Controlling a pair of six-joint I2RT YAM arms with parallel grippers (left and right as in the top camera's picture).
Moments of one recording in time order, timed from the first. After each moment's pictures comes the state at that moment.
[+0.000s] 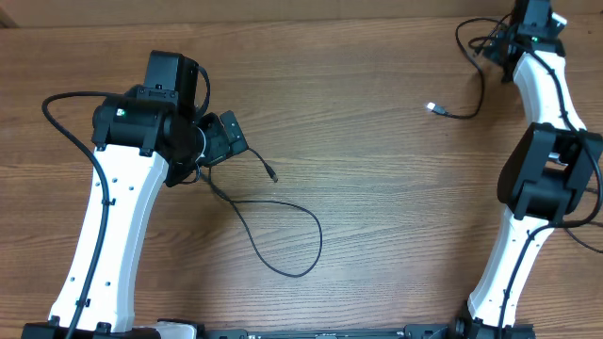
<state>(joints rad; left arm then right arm) -0.16 1.52 1.58 -1.34 0.10 -0.60 -0.21 2.41 2.11 -0.60 0.38 0.40</state>
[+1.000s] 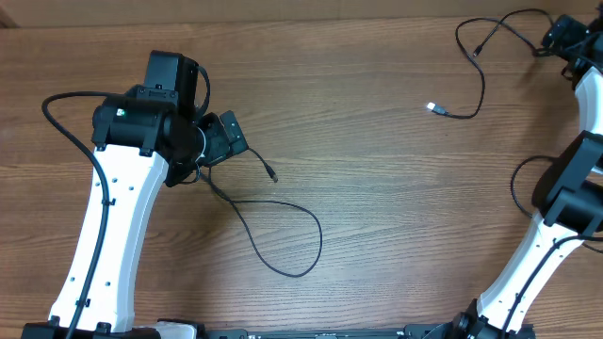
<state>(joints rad) -0.16 1.52 1.58 -1.34 0.10 -0.60 -0.45 2.41 2.10 -0.33 0.00 0.15</state>
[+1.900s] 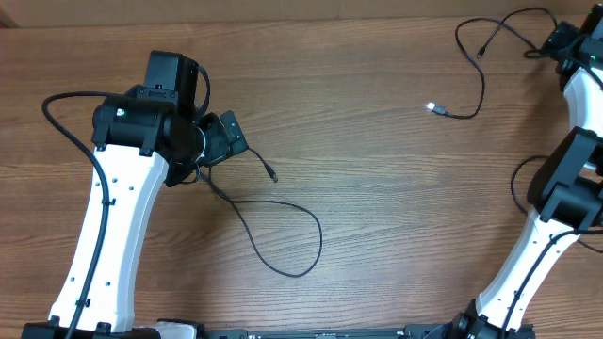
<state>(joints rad) -0.16 1.52 1.58 -1.34 0.10 -0.60 -0.43 2.45 2.10 -0.29 0.27 0.17</state>
